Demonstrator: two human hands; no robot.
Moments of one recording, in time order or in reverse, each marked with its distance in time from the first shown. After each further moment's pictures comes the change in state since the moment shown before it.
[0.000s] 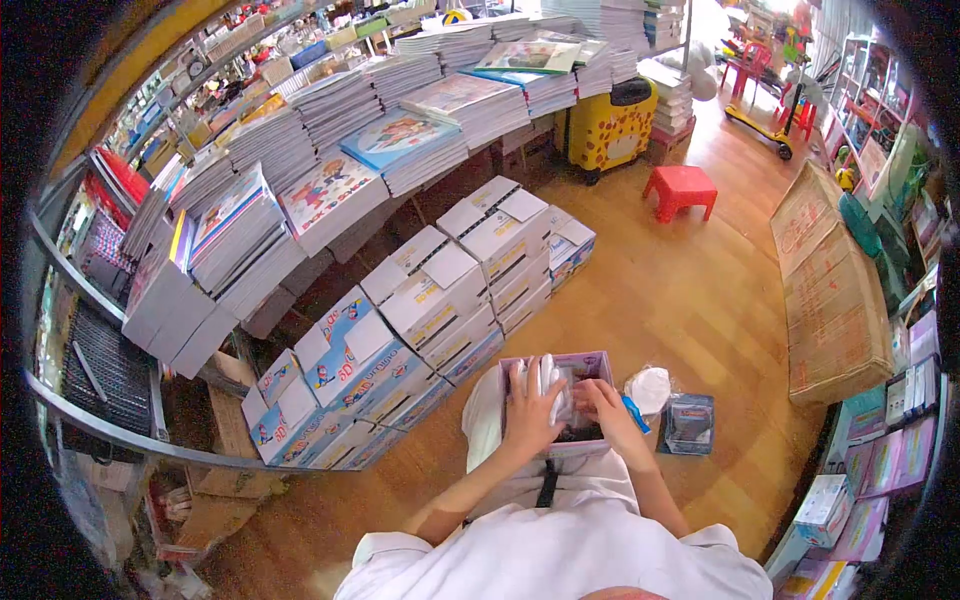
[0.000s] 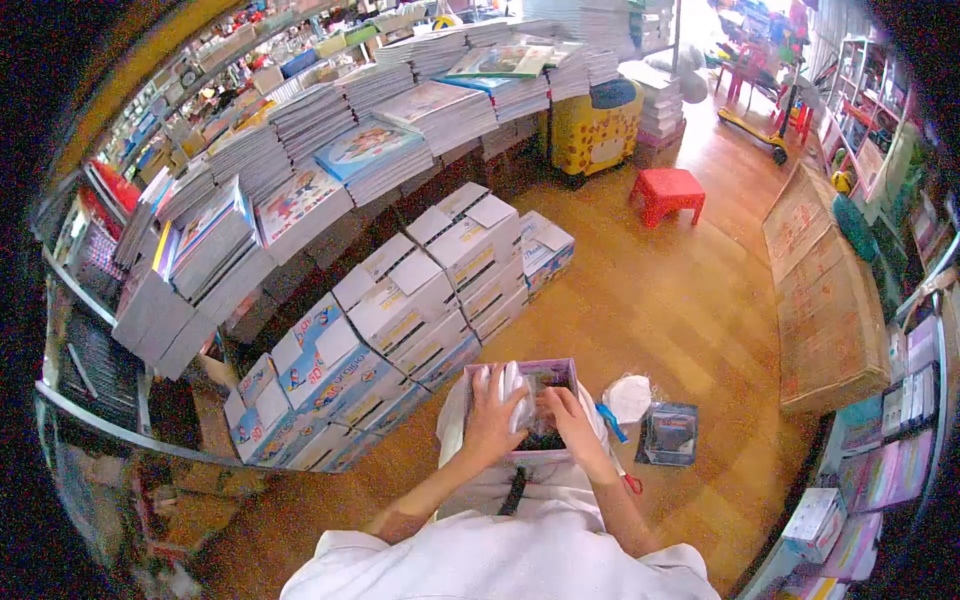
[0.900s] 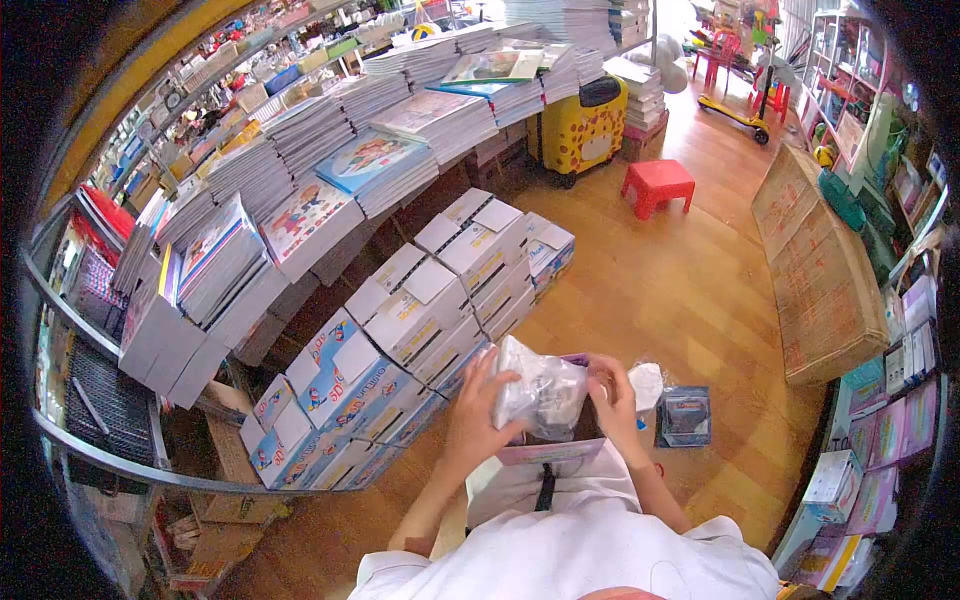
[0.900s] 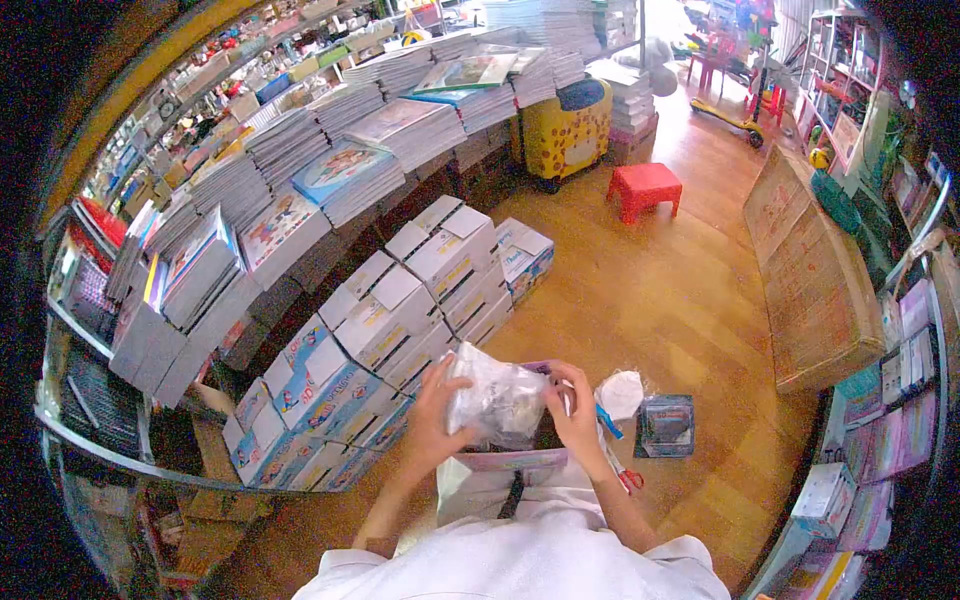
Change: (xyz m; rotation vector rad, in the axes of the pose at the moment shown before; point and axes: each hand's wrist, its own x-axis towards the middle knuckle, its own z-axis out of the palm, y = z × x) left_hand -0.005 -0.005 -0.102 -0.330 0.142 0.120; right_hand 0.001 -0.012 -0.008 -0.059 0.185 -0.575
